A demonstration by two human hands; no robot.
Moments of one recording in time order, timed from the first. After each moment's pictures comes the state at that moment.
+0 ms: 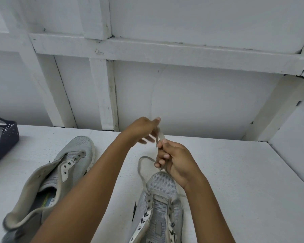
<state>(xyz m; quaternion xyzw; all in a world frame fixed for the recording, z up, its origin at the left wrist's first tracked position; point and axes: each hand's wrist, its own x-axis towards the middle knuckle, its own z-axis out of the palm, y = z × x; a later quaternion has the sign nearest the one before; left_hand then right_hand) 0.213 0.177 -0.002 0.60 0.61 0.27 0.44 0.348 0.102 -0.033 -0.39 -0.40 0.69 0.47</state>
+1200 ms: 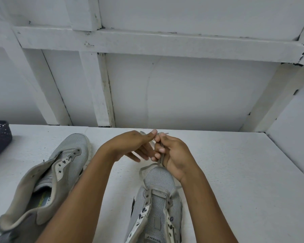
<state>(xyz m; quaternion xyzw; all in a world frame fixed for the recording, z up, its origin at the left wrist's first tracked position) 0.191 0.141 -0.022 0.63 0.54 0.17 0.53 0.346 0.106 -0.037 -0.39 -0.37 0.70 0.48</state>
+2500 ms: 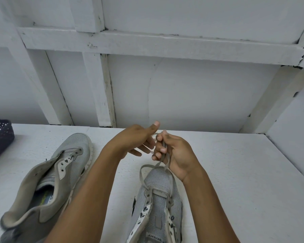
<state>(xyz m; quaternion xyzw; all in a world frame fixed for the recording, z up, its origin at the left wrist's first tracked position) 0.199 0.133 -0.005 0.61 0.57 0.23 0.49 0.348 0.103 -0.030 -0.36 -0.39 0.70 0.48</state>
